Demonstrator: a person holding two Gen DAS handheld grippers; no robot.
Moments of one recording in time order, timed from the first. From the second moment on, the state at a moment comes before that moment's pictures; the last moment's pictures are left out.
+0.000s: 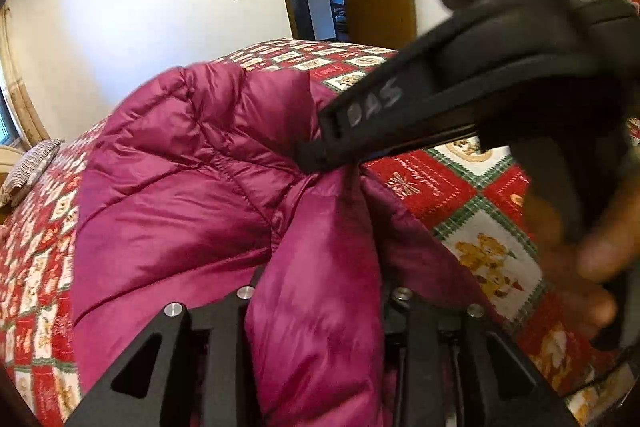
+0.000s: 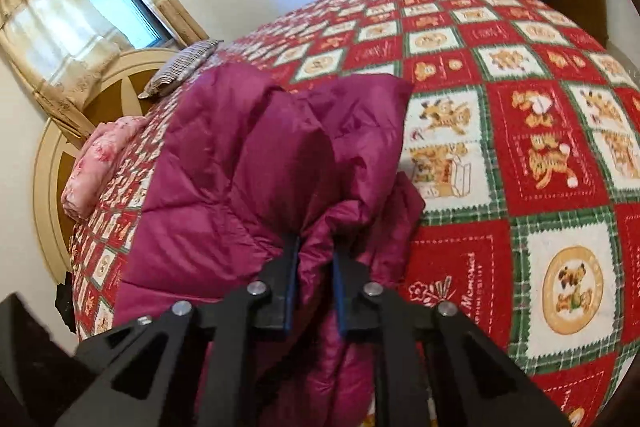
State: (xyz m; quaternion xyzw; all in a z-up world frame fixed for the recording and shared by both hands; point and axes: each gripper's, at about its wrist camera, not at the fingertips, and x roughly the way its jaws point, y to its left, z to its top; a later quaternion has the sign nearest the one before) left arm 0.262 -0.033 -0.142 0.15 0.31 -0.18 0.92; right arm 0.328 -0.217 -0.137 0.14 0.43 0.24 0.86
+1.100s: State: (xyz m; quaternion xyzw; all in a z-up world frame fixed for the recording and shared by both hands) left arm 0.201 -0.064 -0.131 0.27 0.22 -0.25 0.90; right arm 0.348 -0.194 -0.120 0.08 0.42 0.30 0.85
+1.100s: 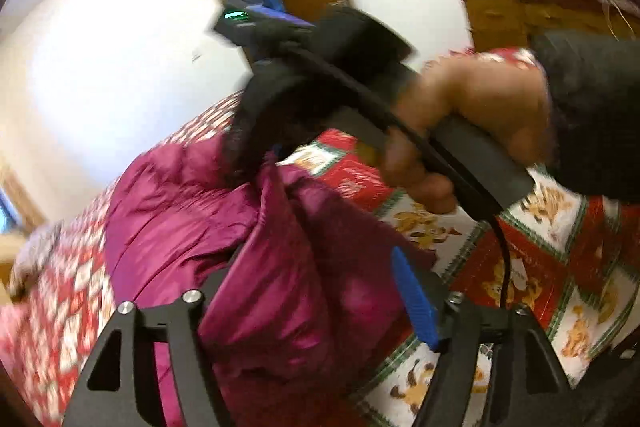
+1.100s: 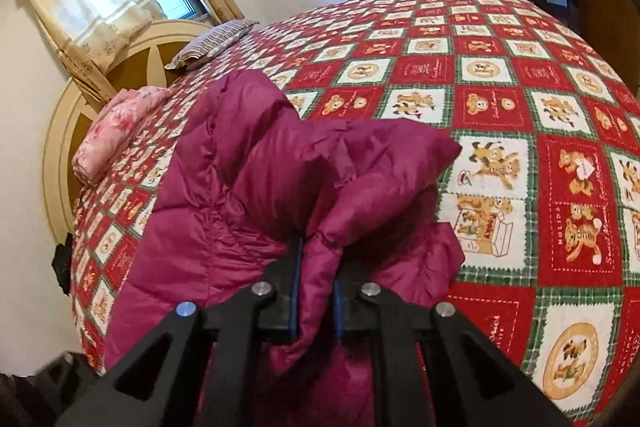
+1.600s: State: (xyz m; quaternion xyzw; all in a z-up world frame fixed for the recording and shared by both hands) left arm 0.149 -0.087 -0.155 0.34 0.22 -0.40 0.82; right arm 0.362 -0.207 -0.137 0.05 0.44 0.30 0.85
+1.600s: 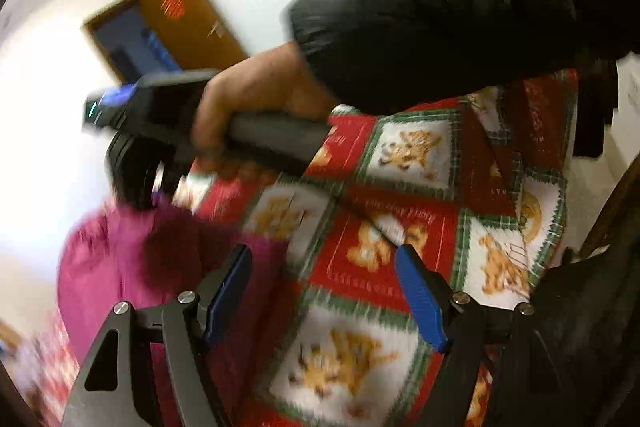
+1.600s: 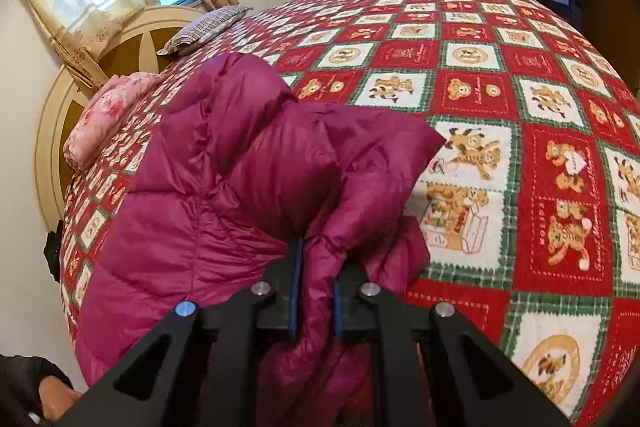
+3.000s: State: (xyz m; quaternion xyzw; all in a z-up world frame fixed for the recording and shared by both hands) left arm 0.406 0.055 -0.156 0.02 0.38 0.01 0.92; right arm 0.320 -0.245 -0.070 0.09 0.39 0.19 0.90
